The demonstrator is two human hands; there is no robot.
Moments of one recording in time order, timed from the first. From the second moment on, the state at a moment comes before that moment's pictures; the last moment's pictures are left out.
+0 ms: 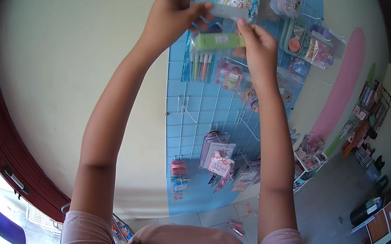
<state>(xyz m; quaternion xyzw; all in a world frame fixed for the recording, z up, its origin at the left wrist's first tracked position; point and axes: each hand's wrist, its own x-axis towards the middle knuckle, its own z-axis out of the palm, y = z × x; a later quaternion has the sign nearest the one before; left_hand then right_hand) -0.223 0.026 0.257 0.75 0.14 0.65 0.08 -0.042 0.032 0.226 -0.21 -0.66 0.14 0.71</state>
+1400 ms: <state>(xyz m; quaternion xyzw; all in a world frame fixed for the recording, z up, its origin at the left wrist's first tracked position) -0.272 0.020 0.154 0.60 0.27 0.75 0.04 0.052 0.011 0.194 -0.26 -0.64 0.08 0.72</state>
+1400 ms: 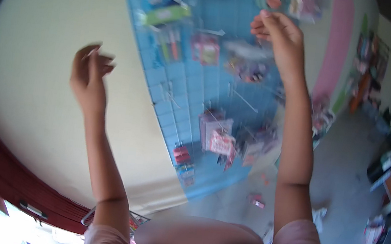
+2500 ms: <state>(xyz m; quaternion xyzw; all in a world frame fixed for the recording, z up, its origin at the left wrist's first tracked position) -0.065 -0.121 -0.498 0.67 0.43 -0.30 0.53 0.172 -0.576 -0.534 -0.91 0.07 0.37 0.20</state>
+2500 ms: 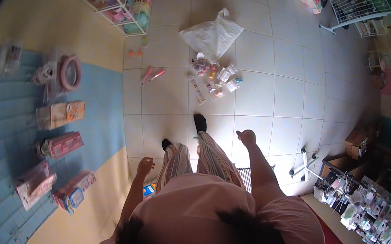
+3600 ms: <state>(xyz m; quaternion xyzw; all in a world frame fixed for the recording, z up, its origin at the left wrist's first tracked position) 0.348 -0.168 -0.882 0.69 0.19 -0.11 0.69 0.453 -0.492 -1.014 -0.91 0.25 -0.12 0.31</state>
